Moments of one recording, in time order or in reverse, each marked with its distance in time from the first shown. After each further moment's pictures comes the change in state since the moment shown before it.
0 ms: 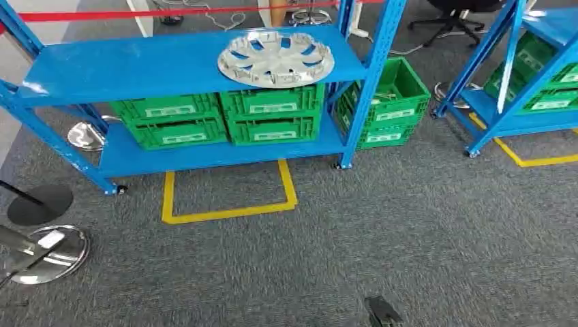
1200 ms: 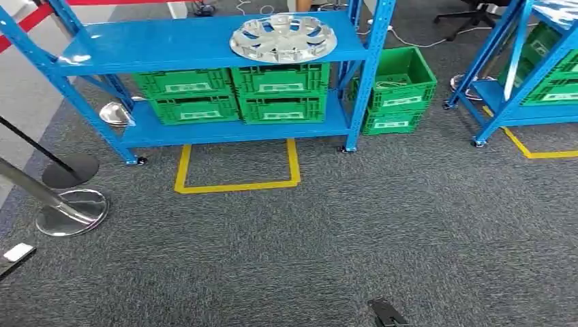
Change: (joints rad) left arm 0.154 0.001 0.251 0.000 0.000 0.069 -0.125; right arm 0.016 0.002 0.023 0.002 0.056 -0.029 -0.002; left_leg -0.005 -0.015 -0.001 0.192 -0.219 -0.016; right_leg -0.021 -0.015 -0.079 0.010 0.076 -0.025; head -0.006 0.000
